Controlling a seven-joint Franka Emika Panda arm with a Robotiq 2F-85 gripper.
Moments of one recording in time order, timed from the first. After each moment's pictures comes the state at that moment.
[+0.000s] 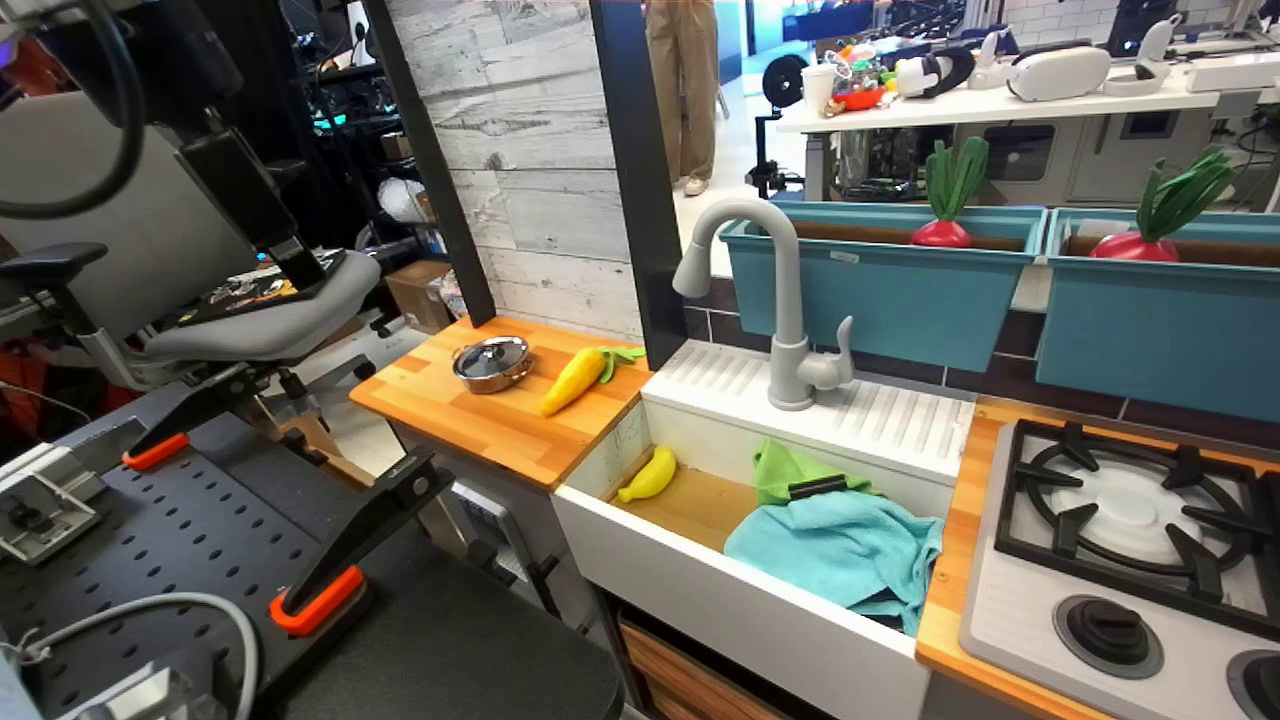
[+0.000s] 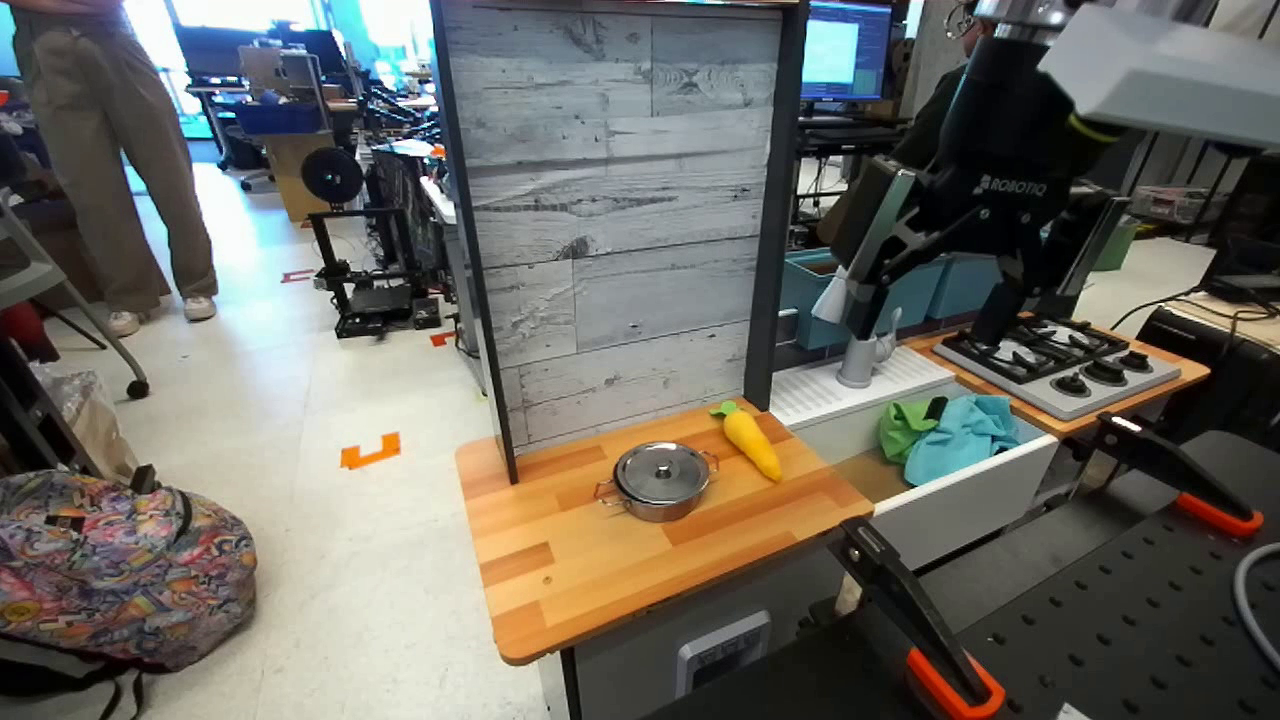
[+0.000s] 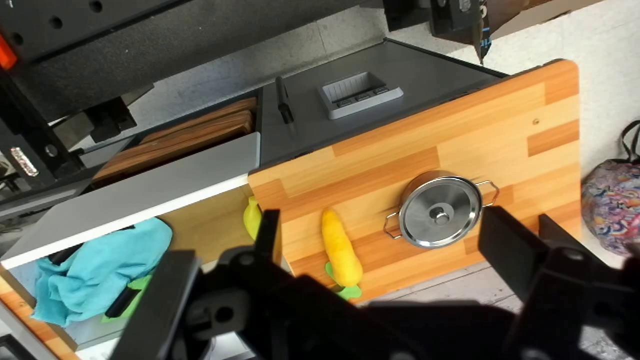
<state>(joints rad) 0.02 -0.03 0.13 -2.79 0.18 2.91 0.25</state>
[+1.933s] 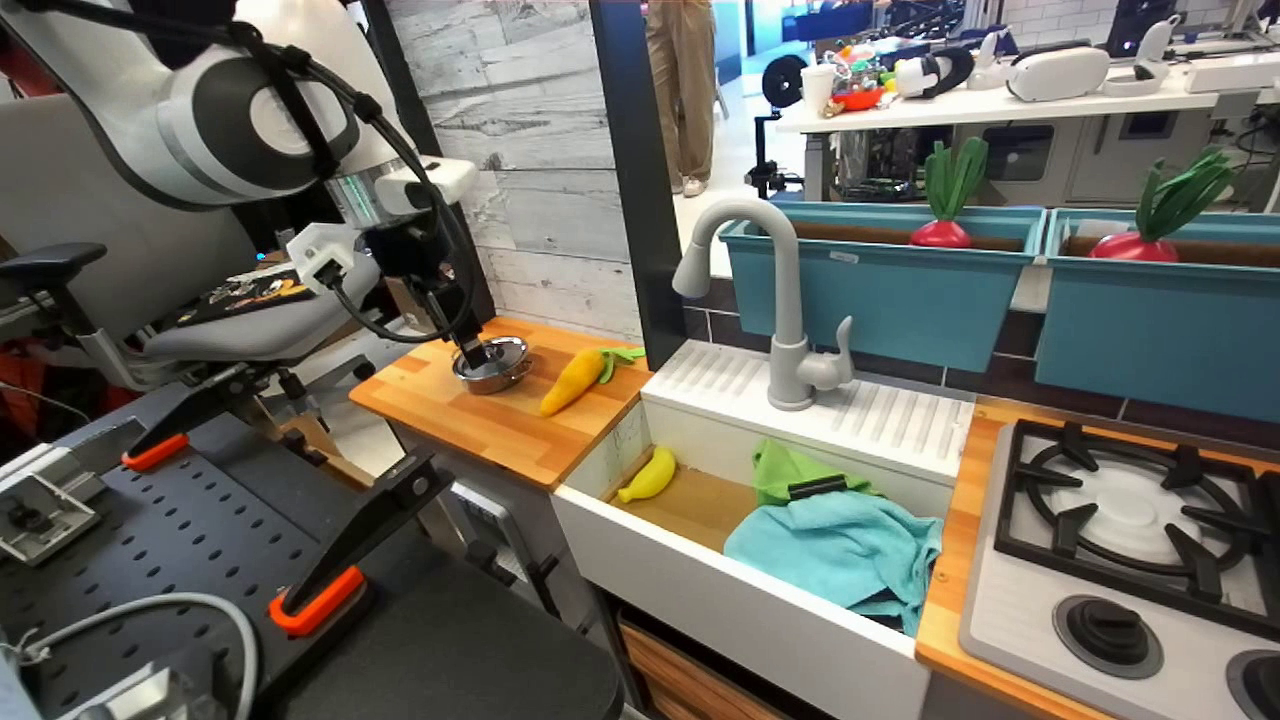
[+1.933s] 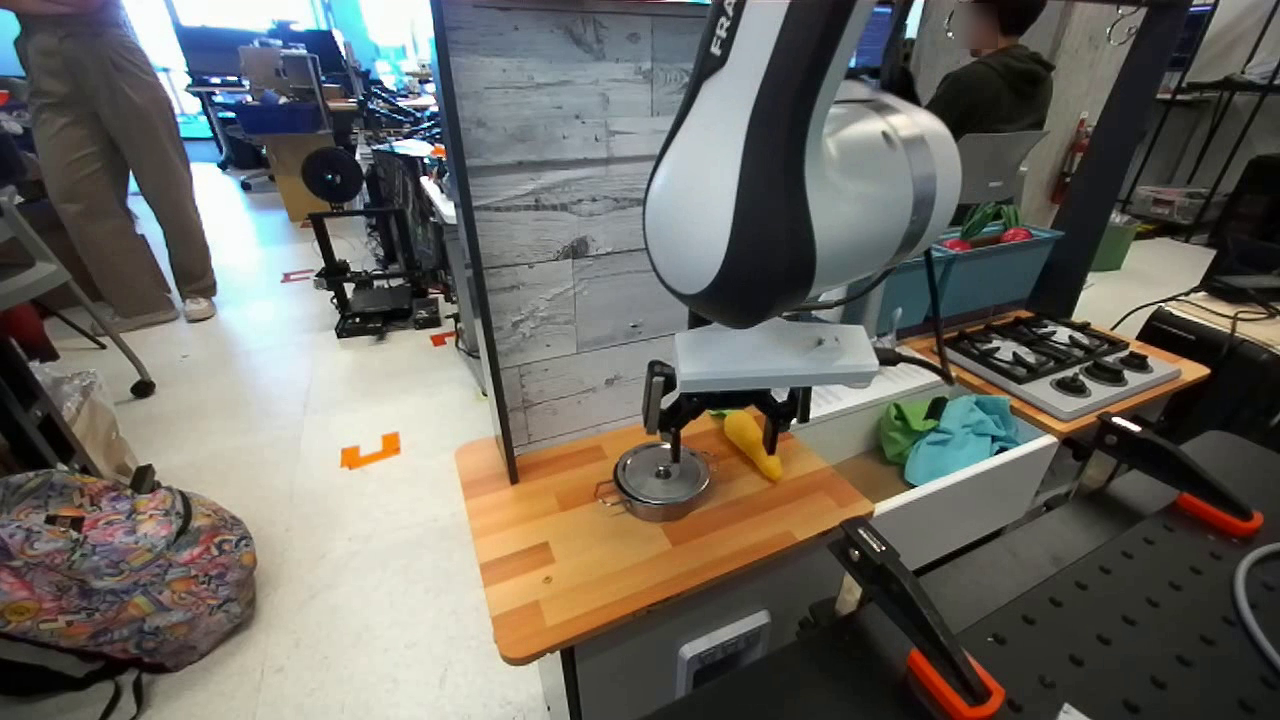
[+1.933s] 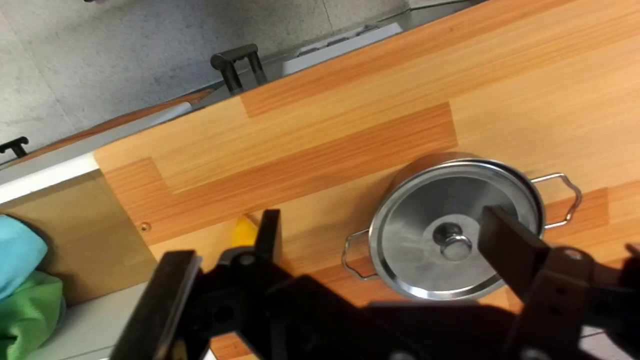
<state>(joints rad) 0.36 0.75 -0.11 -2.13 0.06 2.92 0.50</state>
